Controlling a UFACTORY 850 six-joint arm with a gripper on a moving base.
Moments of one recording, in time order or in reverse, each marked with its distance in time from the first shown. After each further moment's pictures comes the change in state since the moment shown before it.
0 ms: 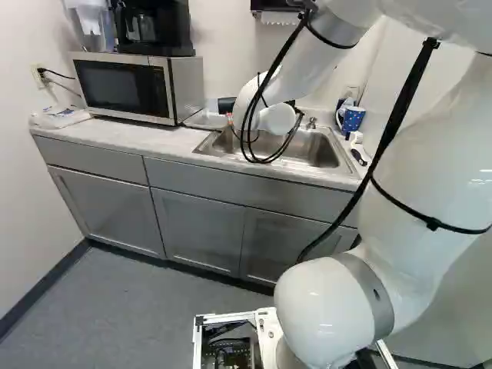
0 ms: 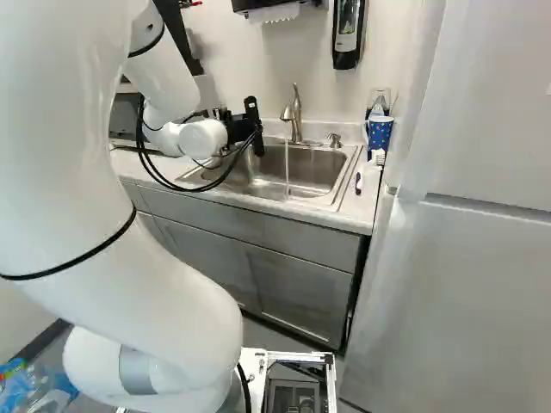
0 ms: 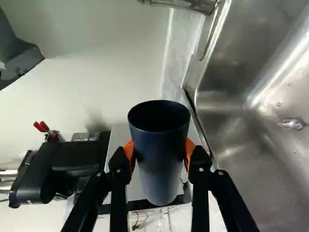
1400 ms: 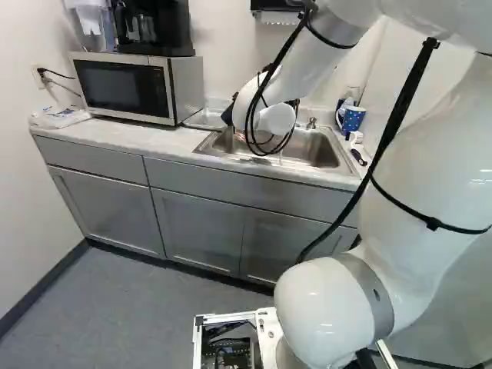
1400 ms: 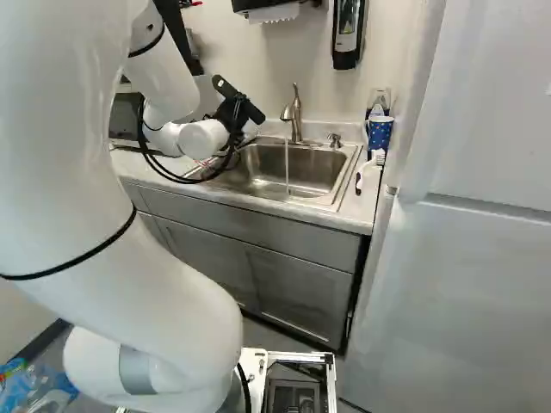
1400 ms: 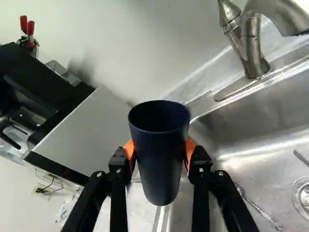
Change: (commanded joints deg) arm 0.0 0.0 0.0 0.0 0.0 -42.2
